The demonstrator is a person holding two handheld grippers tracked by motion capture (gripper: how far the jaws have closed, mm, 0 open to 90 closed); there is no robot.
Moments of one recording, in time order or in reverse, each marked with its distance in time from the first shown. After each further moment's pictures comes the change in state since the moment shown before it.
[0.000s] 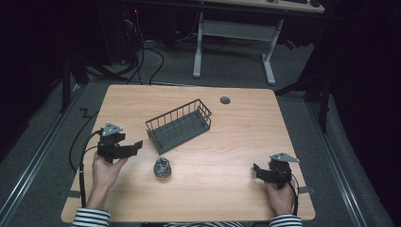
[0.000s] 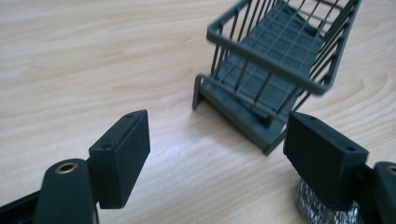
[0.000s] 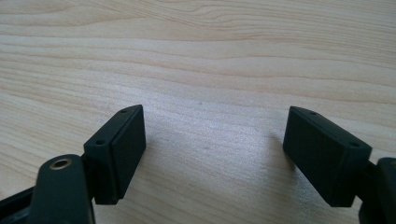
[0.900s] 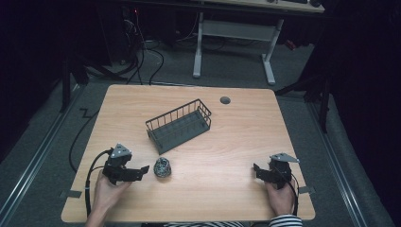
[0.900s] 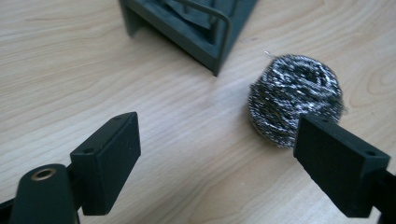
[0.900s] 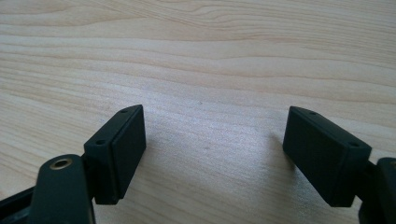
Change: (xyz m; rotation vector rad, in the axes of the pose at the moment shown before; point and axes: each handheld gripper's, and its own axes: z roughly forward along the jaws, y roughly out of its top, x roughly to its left) left arm -0.029 -0.049 0.001 0.126 -0.114 0.094; right arm 0.000 0.000 0.000 0.000 0.000 0.001
